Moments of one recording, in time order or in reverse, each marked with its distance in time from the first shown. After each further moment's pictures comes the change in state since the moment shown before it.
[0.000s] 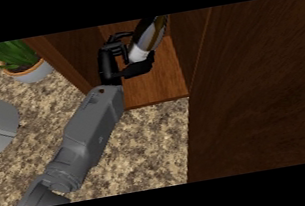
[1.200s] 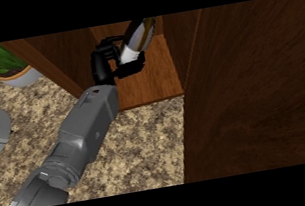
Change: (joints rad) left arm -0.058 0.011 0.059 0.157 -0.012 0.058 0.029; right arm -0.016 0.022 0.009 0.010 -0.013 0.026 -0.032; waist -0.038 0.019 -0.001
